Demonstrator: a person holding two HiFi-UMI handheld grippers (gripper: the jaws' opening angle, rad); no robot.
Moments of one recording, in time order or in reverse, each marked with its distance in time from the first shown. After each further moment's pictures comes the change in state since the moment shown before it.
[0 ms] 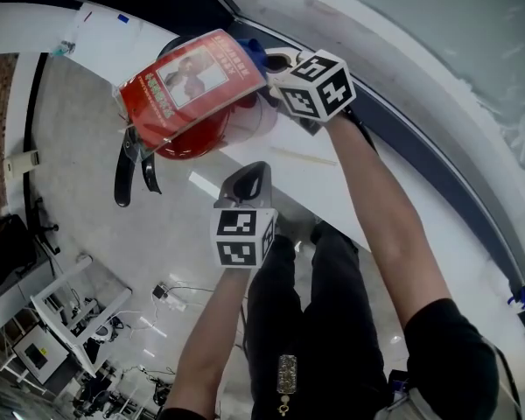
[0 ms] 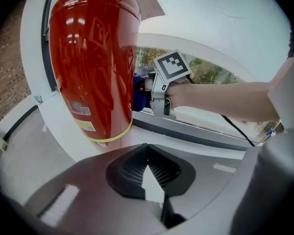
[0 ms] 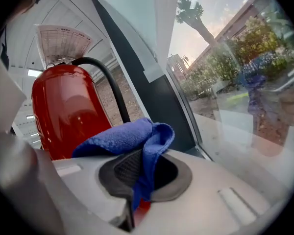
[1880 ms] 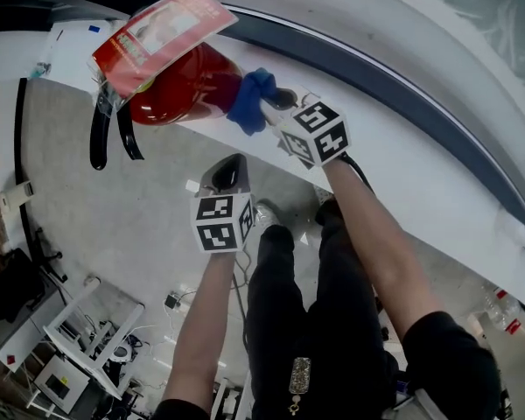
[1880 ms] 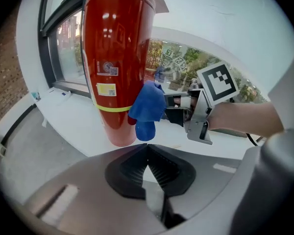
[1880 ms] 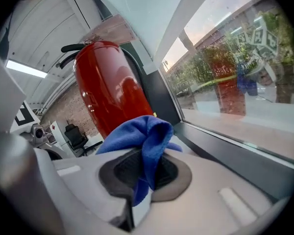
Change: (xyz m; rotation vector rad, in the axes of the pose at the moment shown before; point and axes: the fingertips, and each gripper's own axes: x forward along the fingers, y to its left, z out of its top) left arm -0.013 0.029 -0.063 0.048 0.055 -0.036; right arm -0.059 0.060 -0.105 0.094 -0.029 -0.261
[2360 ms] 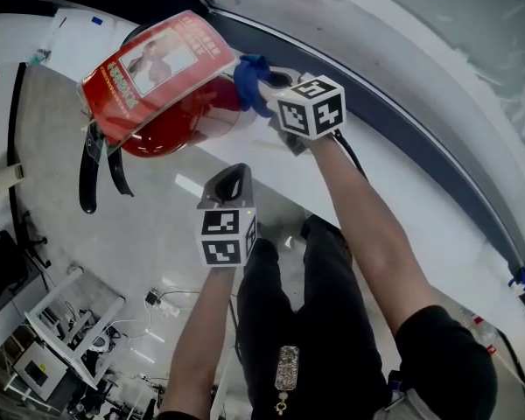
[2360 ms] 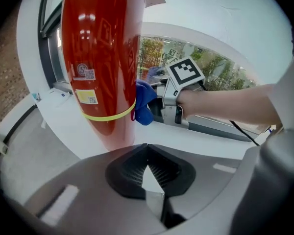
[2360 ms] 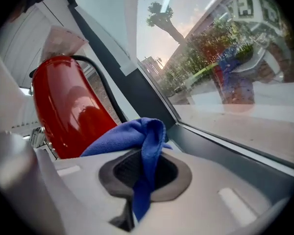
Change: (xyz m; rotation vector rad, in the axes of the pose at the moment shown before) left arm 0.024 -0.017 0.022 -0.019 -0.003 0.030; right arm 0.052 -0.061 0.032 0.152 0.009 0.072
